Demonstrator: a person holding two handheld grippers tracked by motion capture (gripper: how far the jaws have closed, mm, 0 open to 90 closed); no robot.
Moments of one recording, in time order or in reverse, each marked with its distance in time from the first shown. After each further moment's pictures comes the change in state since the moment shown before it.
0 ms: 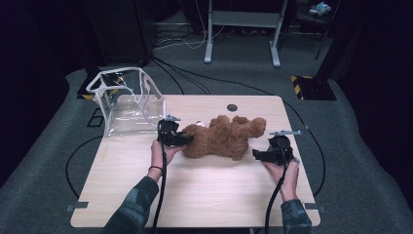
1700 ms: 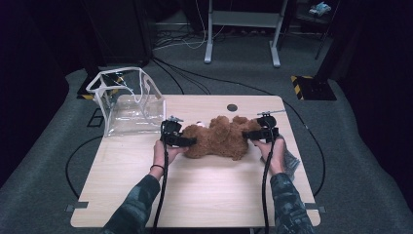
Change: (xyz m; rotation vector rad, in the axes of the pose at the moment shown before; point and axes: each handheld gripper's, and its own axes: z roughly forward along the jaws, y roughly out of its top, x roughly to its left) left arm 0.001 -0.001 0.017 0.049 0.006 0.013; right arm -0.005 0.062 0.057 0.061 0.110 0.009
